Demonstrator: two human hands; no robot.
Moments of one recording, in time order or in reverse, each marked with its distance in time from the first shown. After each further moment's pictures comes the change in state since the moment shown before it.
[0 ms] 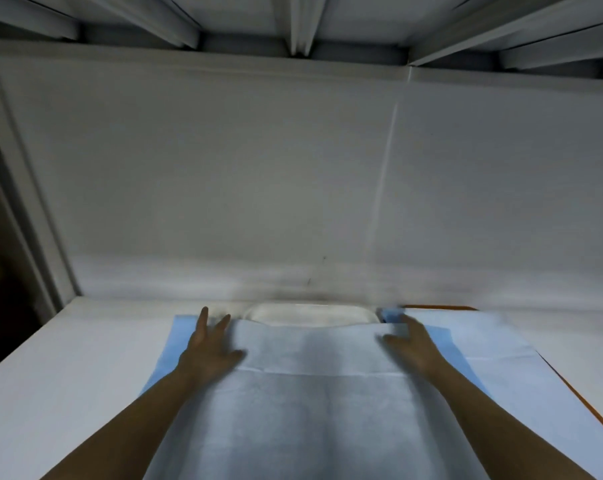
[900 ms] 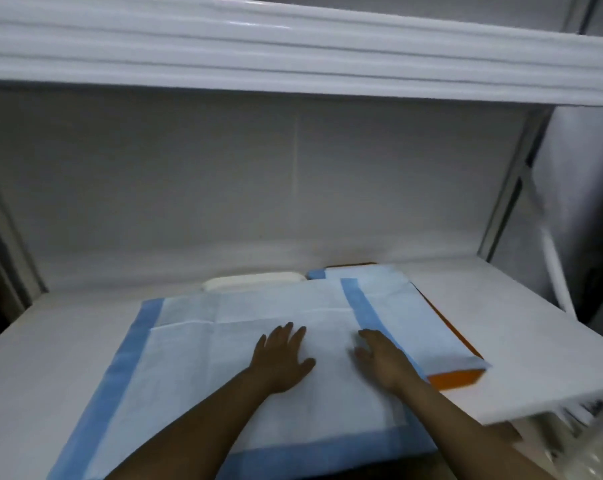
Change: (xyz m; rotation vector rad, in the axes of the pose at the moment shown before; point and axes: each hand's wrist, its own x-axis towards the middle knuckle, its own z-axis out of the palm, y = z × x) left_hand -0.203 0.173 0.062 0.353 -0.274 0.454; right_hand -0.219 0.036 -0.084 -0.432 -0.120 -0.035
